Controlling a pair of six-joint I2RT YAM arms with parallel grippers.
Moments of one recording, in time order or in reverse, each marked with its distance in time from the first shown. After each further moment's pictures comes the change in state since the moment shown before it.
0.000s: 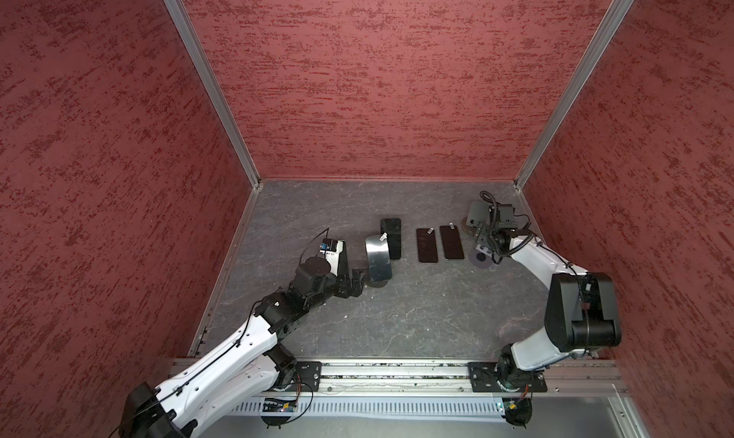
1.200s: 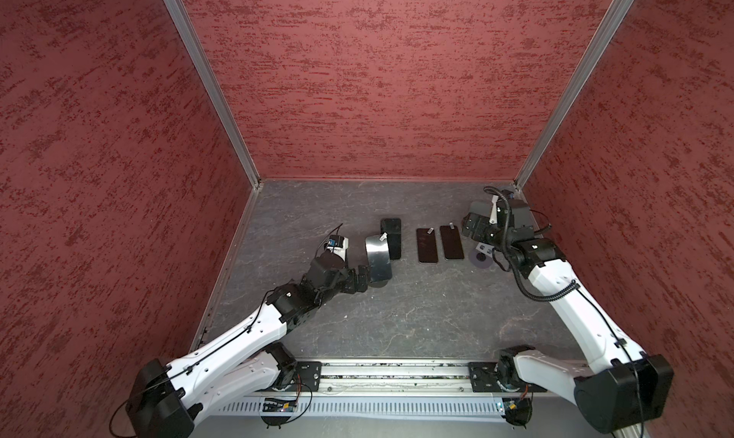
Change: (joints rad) left arm -0.084 0.134 0.089 -0.042 -0.162 -0.035; right arm 0.220 -0.402 0.060 -0.173 -0.145 -0.022
